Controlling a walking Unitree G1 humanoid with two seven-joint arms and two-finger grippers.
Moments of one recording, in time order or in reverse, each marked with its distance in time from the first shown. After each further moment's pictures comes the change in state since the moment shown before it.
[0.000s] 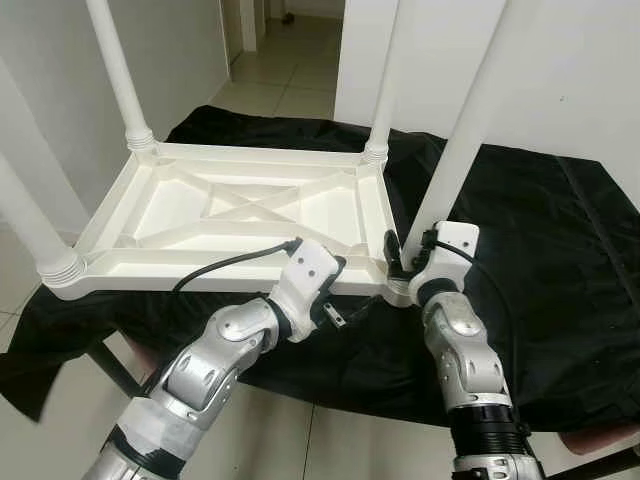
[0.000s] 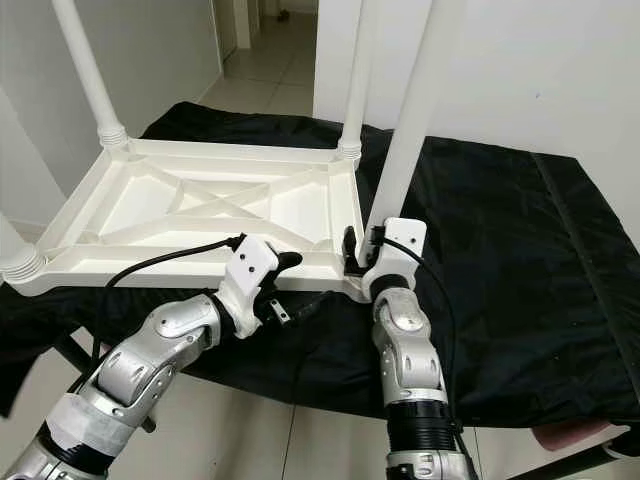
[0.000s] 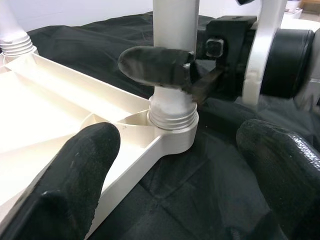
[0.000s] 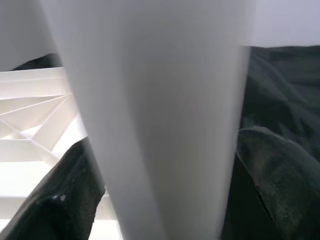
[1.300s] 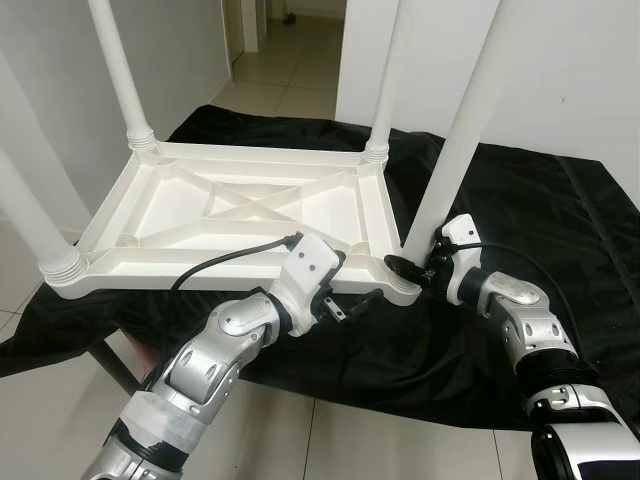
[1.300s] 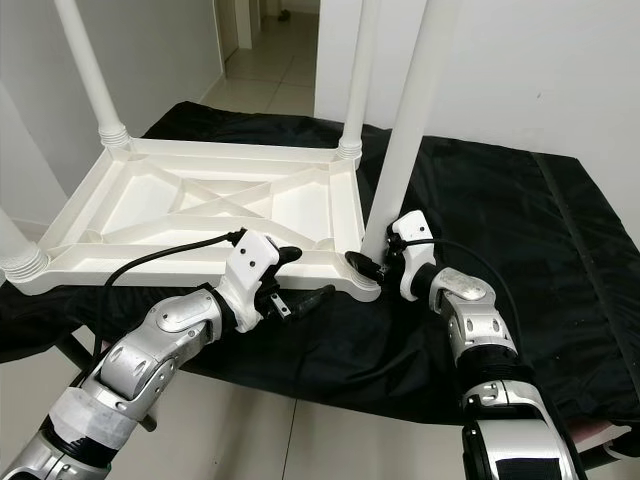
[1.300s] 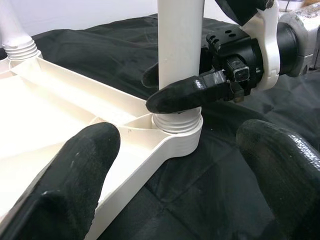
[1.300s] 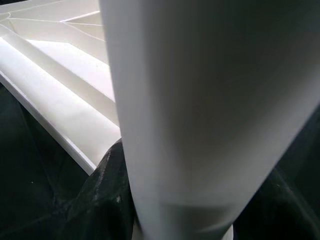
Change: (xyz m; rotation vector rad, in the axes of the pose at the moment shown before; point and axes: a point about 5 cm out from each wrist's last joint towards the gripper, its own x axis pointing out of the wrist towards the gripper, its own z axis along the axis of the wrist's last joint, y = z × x) left arm 0.003 0.004 0.003 0.011 -0.007 0.007; right arm 0.025 -0.039 -0.009 -0.241 0.190 0.687
